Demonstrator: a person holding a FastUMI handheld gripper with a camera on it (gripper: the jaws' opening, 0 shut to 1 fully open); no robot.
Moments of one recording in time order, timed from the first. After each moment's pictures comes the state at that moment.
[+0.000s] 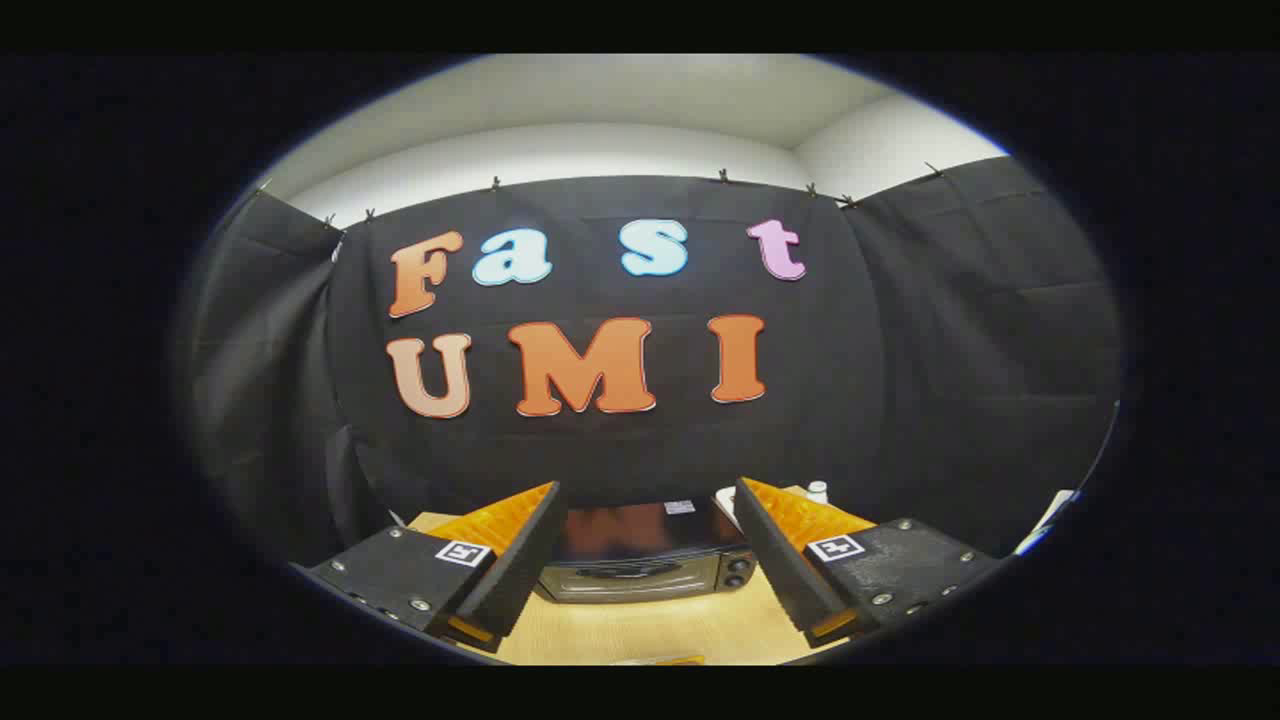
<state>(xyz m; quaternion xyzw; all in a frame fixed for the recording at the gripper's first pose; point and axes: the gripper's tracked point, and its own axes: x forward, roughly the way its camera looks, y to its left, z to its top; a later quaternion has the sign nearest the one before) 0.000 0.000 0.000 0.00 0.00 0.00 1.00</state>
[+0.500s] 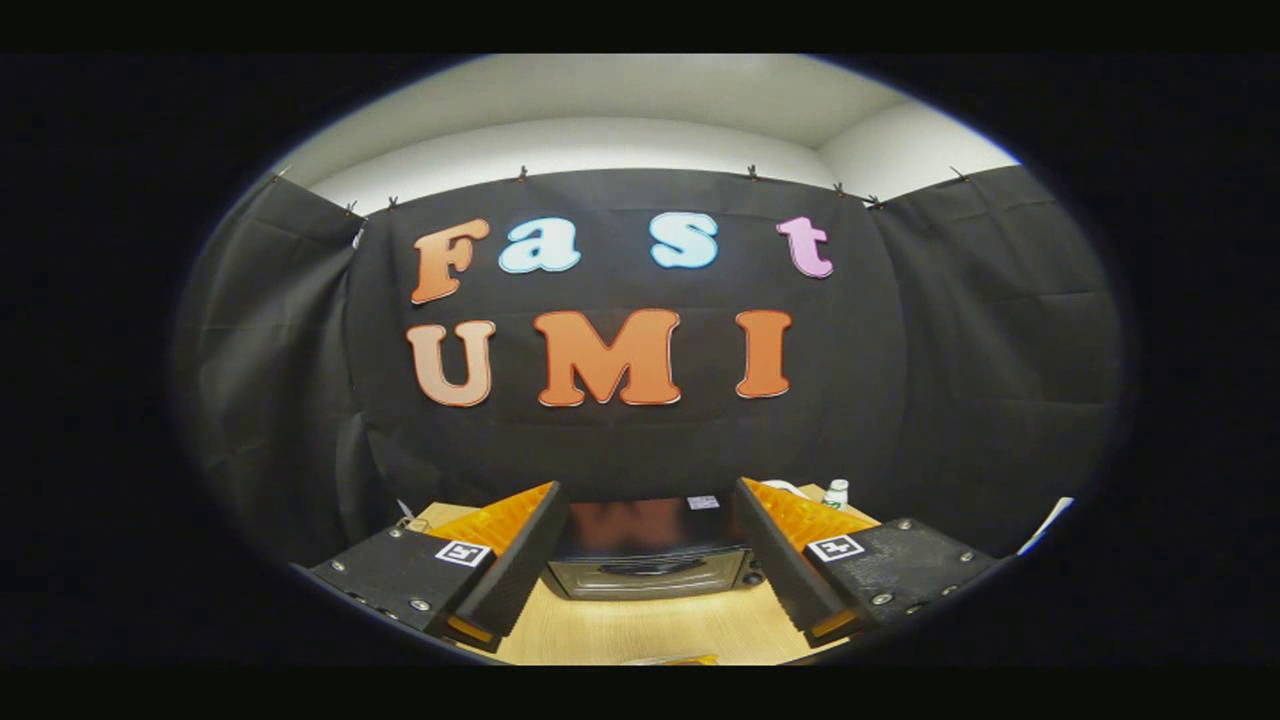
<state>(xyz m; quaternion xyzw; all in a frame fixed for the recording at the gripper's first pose) 0.004 0.032 -0.012 -0.02 0.01 0.03 1.00</state>
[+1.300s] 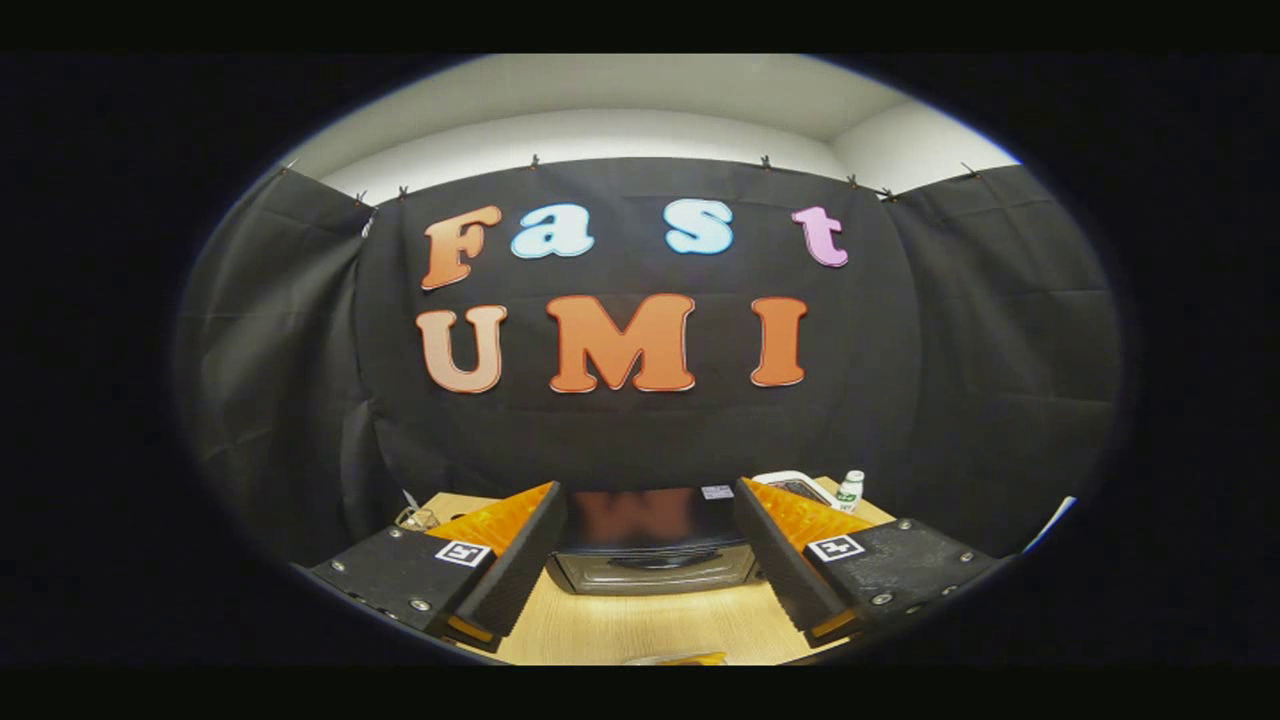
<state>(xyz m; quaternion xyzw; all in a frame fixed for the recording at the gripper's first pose) 0.020 0.042 -0.046 -0.03 0.03 0.04 1.00</state>
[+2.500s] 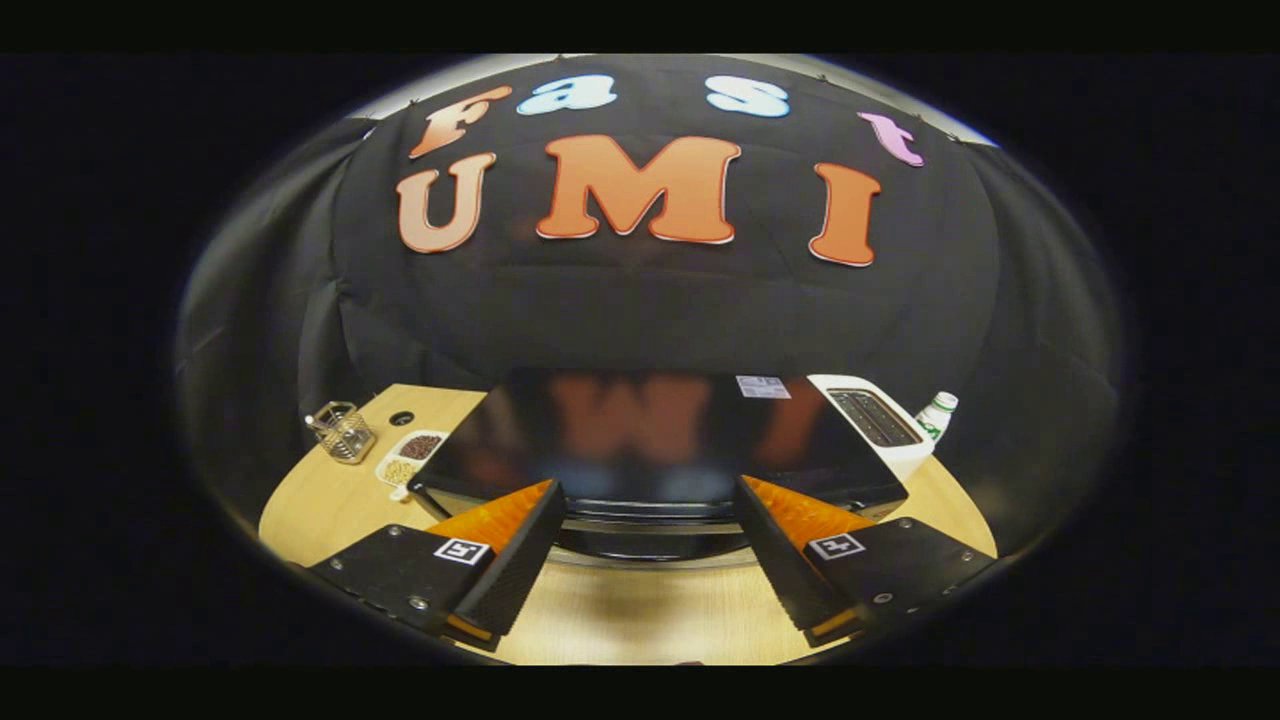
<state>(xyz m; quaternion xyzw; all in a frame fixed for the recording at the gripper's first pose) 0.166 0.029 -0.253 -0.09 0.23 0.07 0.97</state>
